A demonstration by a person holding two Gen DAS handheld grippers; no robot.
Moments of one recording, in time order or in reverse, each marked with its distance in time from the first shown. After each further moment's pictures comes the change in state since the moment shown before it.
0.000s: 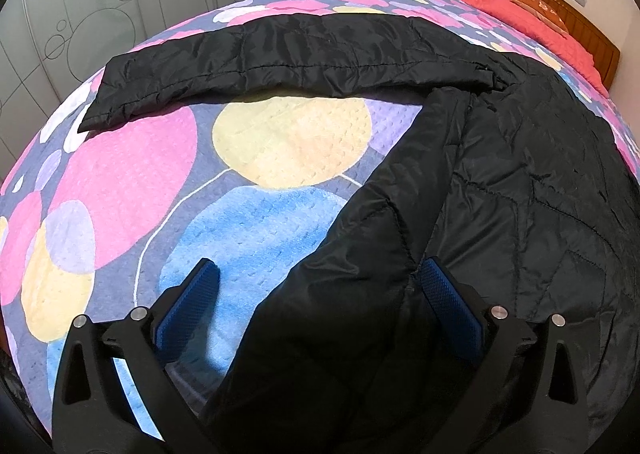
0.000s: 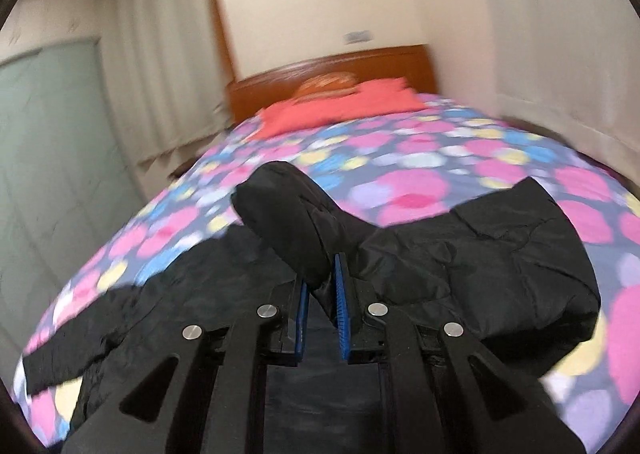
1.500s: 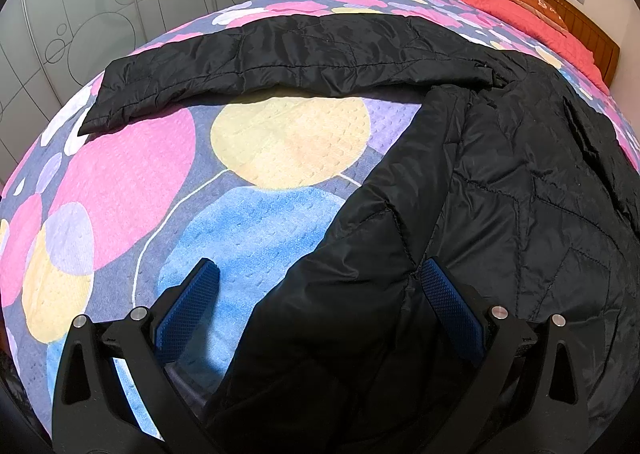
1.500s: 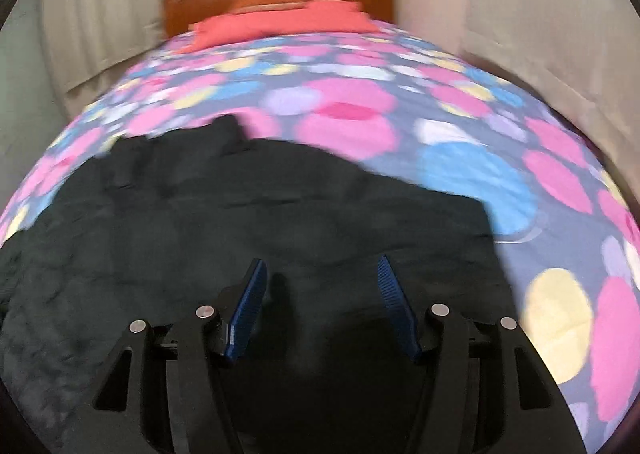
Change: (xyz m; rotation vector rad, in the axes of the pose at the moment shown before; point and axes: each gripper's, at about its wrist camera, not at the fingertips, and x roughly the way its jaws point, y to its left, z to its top) left arm 0.000 -0.002 -0.002 0.005 -0.006 0.008; right arm 0.084 -0.055 -0.025 -0.043 0.291 -0.246
